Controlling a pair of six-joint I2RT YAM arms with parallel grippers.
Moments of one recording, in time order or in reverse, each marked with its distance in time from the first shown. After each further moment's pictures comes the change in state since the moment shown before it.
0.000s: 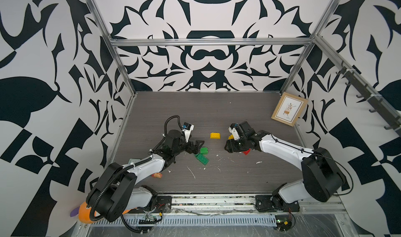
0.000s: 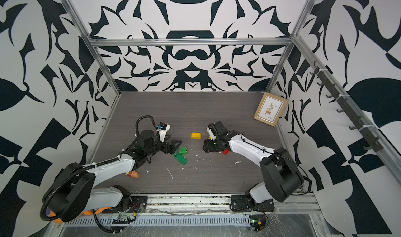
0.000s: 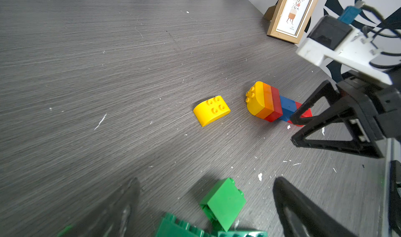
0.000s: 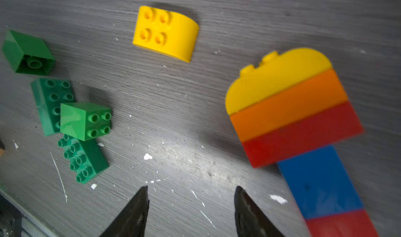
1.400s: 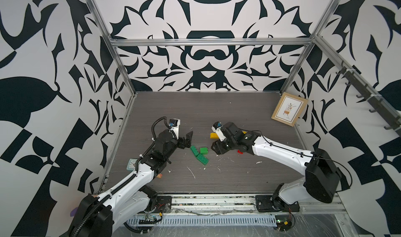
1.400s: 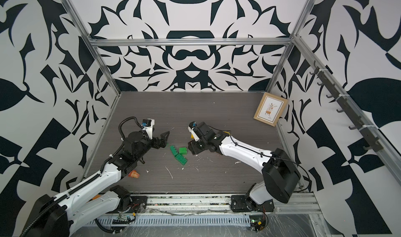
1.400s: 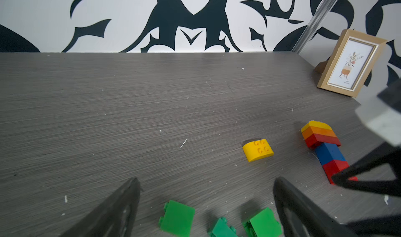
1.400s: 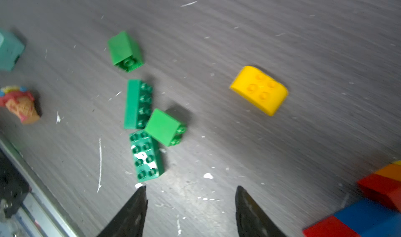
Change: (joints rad) left arm 0.000 -0.354 -0.003 -0.202 -0.366 -0.013; right arm 0.289 -0.003 0.146 -0.011 0.173 -0.094
